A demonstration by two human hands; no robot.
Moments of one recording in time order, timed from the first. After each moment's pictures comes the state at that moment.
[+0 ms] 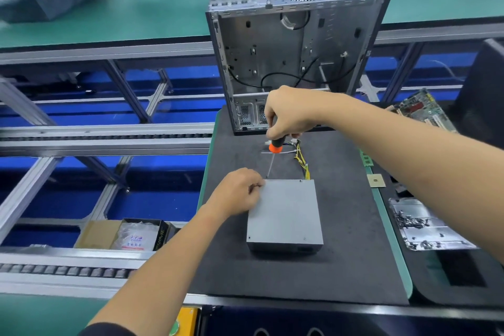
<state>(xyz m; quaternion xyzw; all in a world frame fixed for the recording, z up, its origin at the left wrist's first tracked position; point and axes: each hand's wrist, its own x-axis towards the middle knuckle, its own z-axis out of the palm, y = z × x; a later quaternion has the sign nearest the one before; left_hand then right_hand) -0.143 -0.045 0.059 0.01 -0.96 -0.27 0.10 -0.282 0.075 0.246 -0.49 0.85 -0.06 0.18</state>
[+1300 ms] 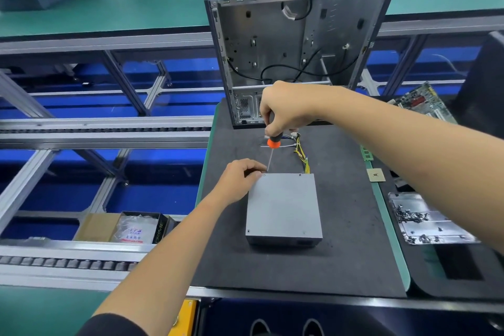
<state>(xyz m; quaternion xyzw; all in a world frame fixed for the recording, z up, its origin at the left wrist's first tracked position) -0.157 -0.048 0.051 0.15 -0.88 -0.46 0.03 -0.281 0.069 0.240 -0.53 0.84 -0.02 0.16</state>
